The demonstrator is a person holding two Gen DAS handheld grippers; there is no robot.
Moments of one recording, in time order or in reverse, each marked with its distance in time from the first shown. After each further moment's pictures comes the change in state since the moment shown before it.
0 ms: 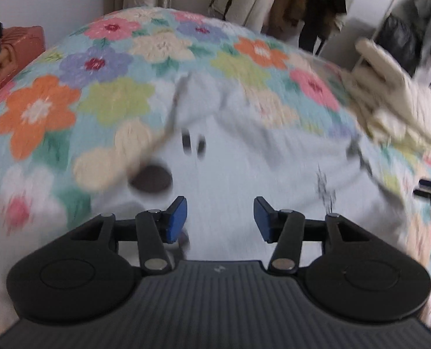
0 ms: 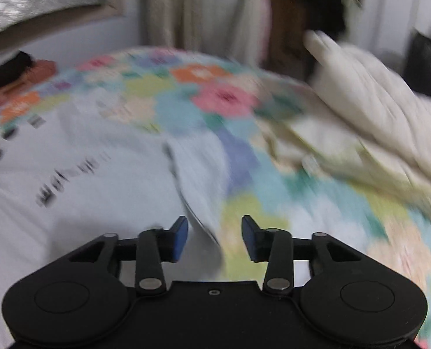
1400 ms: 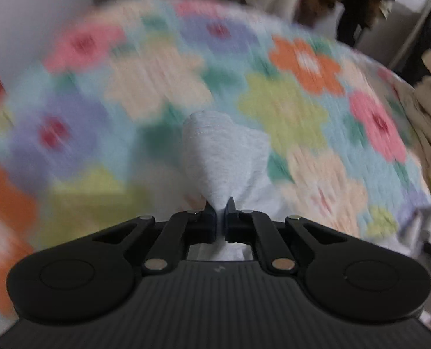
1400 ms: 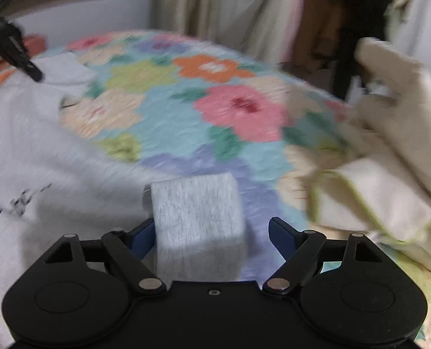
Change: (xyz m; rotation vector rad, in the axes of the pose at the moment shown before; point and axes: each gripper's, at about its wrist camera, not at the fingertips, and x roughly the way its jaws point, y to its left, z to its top) left arm 0.131 0.025 0.175 0.032 0.054 0.143; right arm 0.129 -0.019 0.042 -0.056 0.019 -0.093
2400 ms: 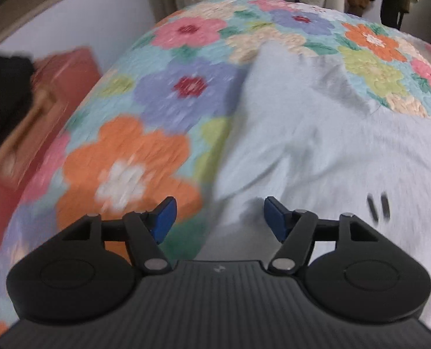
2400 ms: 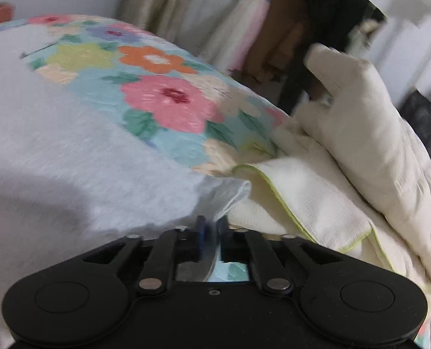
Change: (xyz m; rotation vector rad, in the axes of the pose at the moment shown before) left arm -0.035 0.112 -0.122 0.044 -0.006 0.190; right arm 0.019 -0.032 -0.008 -0.037 -0.007 -0.244
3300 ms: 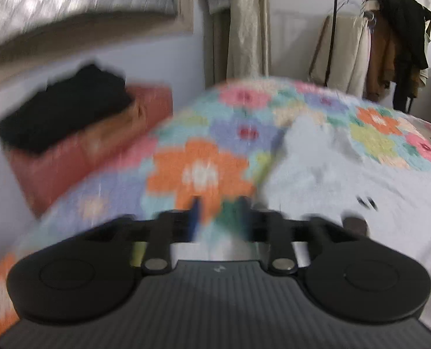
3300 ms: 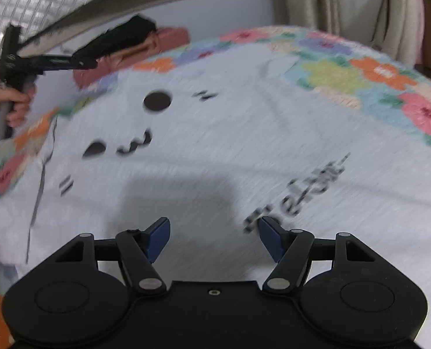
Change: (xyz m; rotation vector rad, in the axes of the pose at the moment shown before) left arm -0.121 0.039 -0.109 -0.197 -0.301 0.045; right arm -0.116 0.196 0.006 -0.044 0.091 0.785
